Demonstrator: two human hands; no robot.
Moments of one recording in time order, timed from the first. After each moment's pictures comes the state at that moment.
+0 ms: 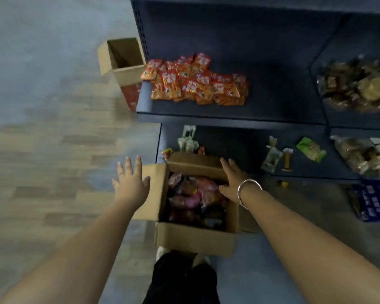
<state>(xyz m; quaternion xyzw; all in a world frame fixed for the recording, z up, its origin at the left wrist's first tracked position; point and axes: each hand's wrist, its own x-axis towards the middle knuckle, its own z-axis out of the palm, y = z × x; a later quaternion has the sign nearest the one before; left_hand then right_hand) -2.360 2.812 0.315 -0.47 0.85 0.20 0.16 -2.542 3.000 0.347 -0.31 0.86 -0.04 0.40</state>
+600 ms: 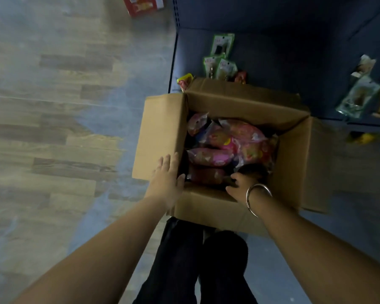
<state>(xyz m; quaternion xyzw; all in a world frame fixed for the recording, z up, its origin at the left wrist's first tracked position) -2.326 2.843 0.027 -0.39 0.83 0.31 0.27 -2.469 2.986 0.008 -0.17 0.82 -0.03 0.55</state>
